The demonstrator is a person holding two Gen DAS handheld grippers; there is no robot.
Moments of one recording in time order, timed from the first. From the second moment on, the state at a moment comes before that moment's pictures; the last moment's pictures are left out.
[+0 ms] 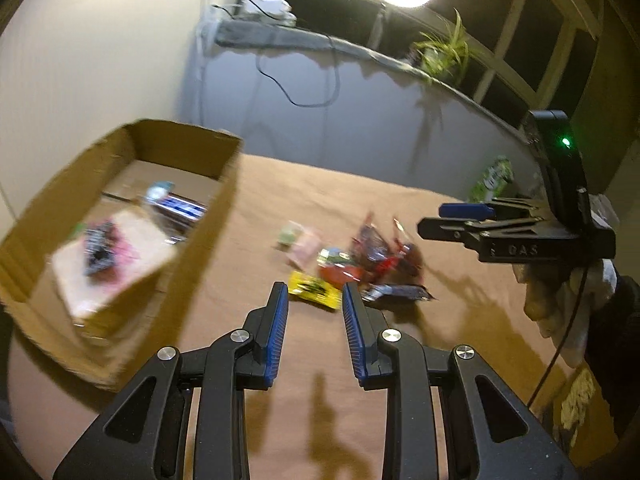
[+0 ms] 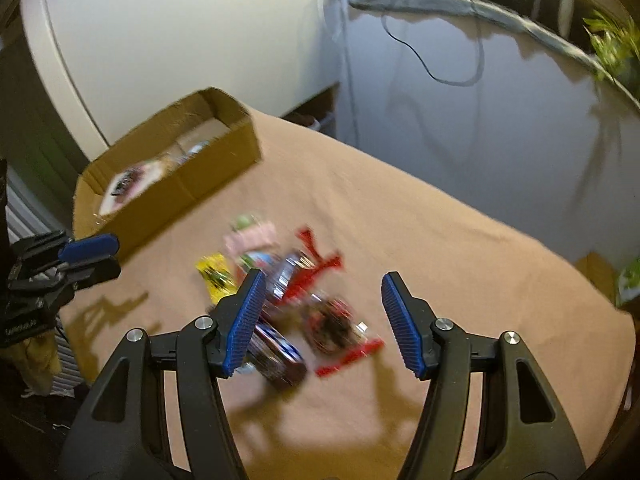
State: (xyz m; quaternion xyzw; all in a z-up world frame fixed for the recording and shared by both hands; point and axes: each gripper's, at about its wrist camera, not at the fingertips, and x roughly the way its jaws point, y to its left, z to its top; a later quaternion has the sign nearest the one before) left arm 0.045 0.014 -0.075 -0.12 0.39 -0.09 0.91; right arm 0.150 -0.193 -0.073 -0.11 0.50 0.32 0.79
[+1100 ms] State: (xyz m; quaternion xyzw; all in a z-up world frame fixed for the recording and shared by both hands) left arm 0.090 -0.096 -0.110 0.01 0.42 -0.06 0.91; right arm 0.175 -0.199 -0.129 -0.08 0.55 0.36 0.75
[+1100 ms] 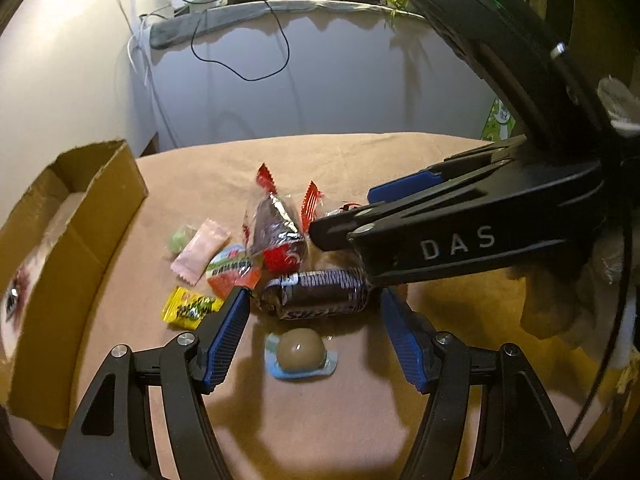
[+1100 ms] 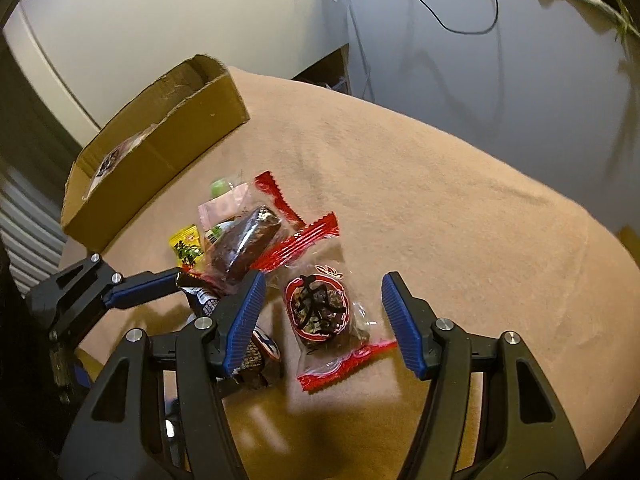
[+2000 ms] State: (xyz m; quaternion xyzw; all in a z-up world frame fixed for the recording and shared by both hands) left arm 0.101 -0.085 -0.118 -0.04 0.43 -0.08 0.90; right arm 0.179 -0.221 -0.135 -0.02 0.58 0.34 0.74
